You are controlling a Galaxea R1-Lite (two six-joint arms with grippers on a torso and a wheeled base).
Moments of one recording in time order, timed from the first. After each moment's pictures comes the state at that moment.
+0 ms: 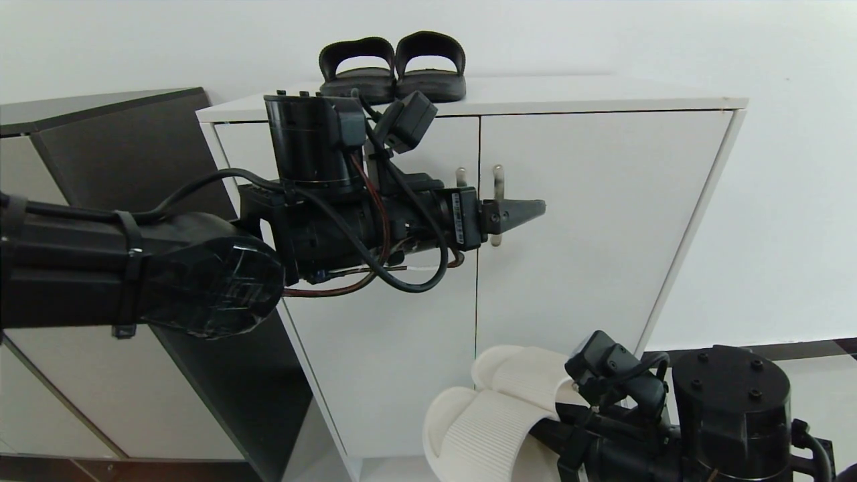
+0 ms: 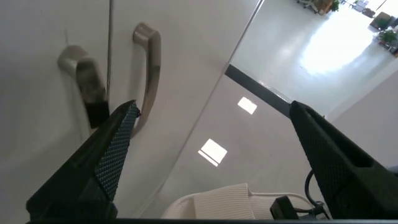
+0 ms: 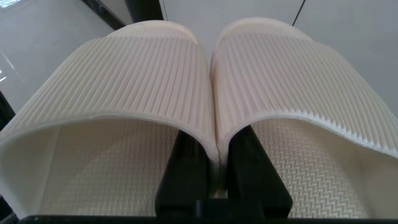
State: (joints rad) left arm -0.65 1.79 -1.26 -0.49 -0.37 -0.23; right arm 0.90 1.66 -0.43 -0.89 -0.04 0.03
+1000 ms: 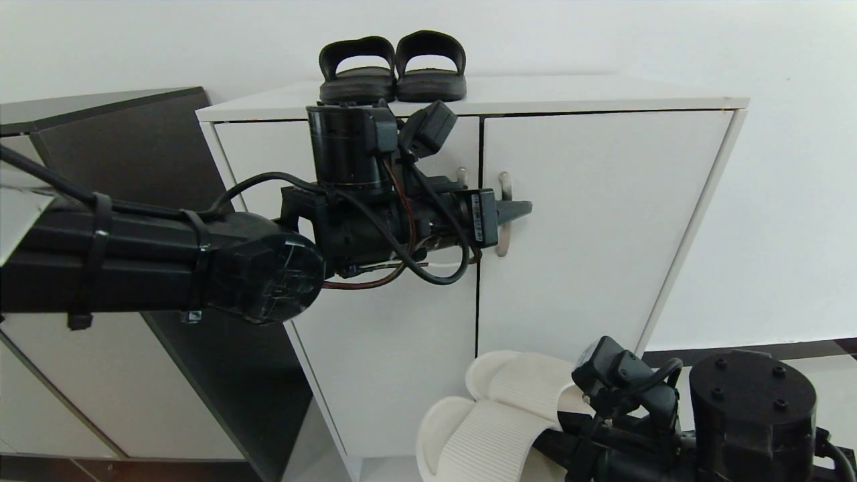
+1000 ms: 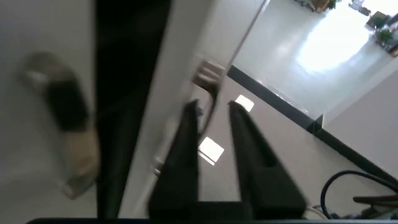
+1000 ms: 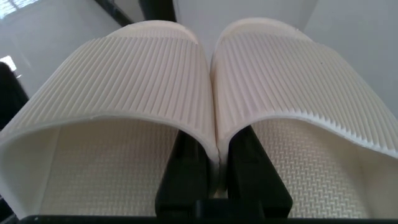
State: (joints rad) left arm -0.67 1.87 -1.34 -0.49 -0.37 -0.24; right arm 0.92 1.62 -0.42 -0.88 0.00 0.03
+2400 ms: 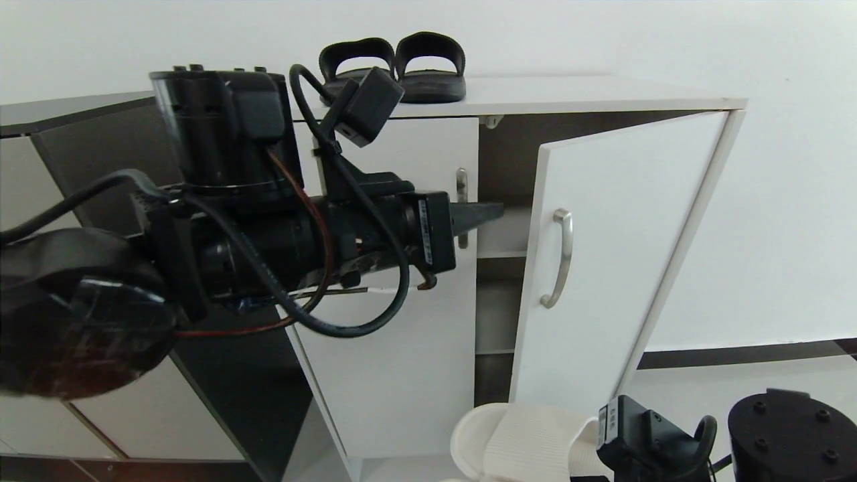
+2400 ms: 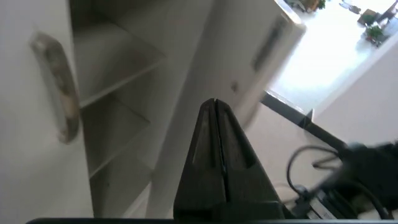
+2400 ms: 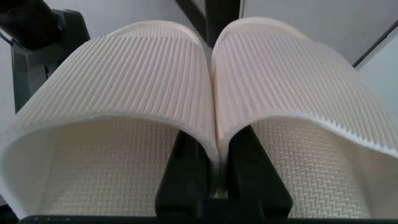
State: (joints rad) left arm -0.69 1.62 -1.11 -0.49 -0.37 -0.22; right arm 0.96 1.56 -0.31 -0.89 0.18 -0.02
